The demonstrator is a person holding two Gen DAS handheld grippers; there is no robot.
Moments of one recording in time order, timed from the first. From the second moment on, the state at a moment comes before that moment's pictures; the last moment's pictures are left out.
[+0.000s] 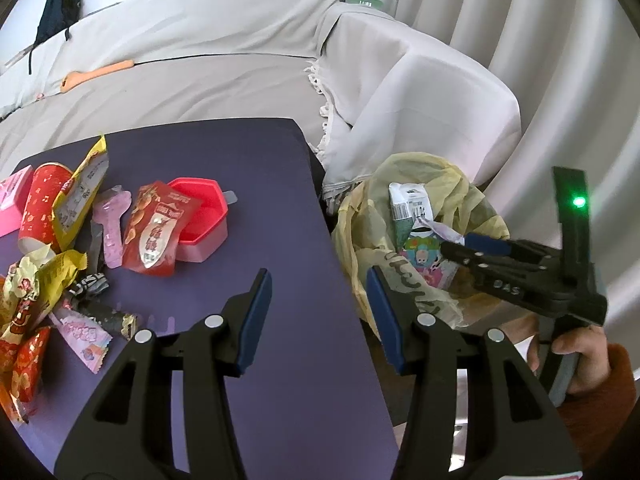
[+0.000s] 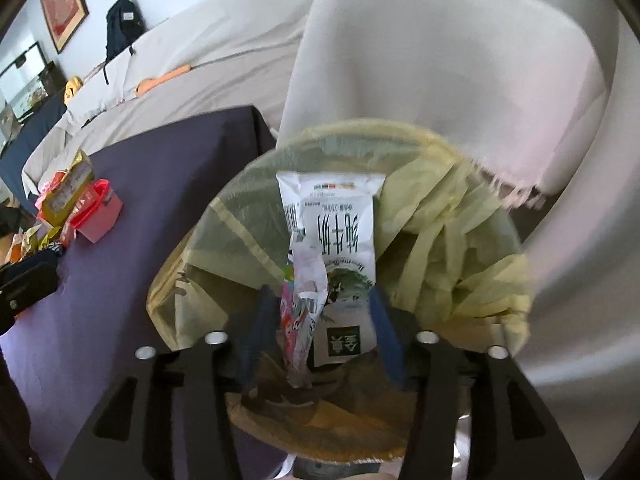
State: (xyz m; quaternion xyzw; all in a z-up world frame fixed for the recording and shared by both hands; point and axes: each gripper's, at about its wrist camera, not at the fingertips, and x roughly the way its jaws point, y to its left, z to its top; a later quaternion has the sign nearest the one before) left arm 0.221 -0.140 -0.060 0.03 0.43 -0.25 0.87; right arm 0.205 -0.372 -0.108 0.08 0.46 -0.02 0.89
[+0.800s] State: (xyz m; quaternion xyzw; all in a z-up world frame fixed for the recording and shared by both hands) left arm 0.191 -0.103 -0.032 0.03 0.40 -0.24 0.88; right arm 0.138 -0.335 -0.045 0.05 0.37 -0.02 0.93
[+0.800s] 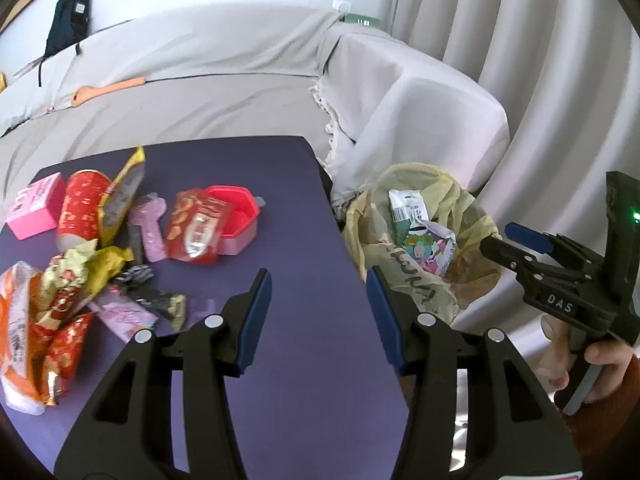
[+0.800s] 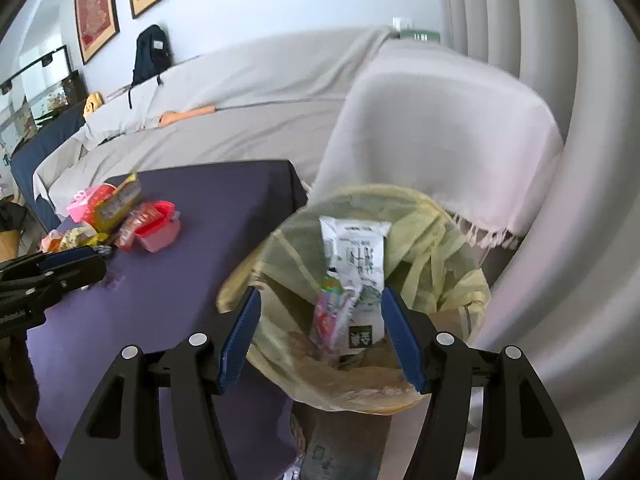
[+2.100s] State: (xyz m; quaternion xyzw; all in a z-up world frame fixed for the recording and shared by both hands) left arm 0.181 0.245 -0.064 -0.16 0.40 -0.04 0.90; right arm 0.271 -0.038 -0.097 -0.09 0.47 0.15 0.87
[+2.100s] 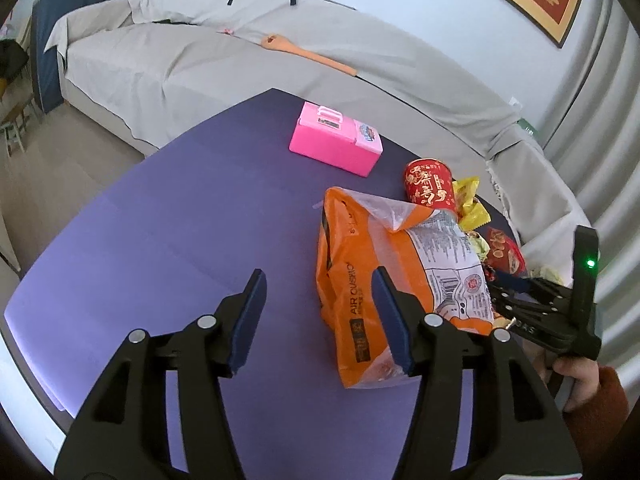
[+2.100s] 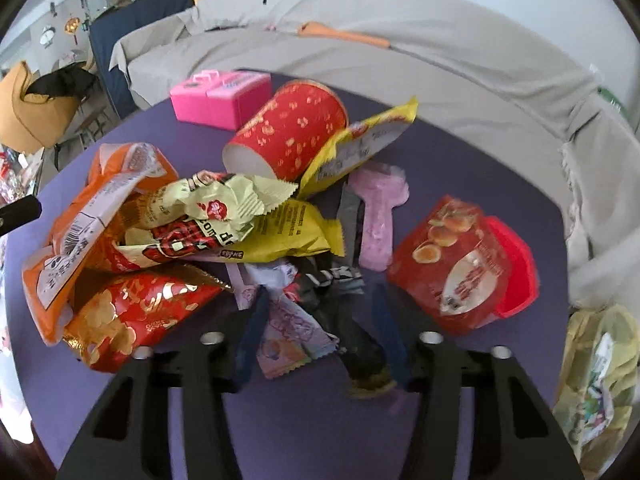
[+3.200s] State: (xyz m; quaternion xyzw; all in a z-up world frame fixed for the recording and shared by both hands) left arm 0.213 0.207 -0.093 -0.18 0.48 -0.07 0.86; right arm 0.208 -0.098 -0.102 -0.04 0.46 0.12 0.88
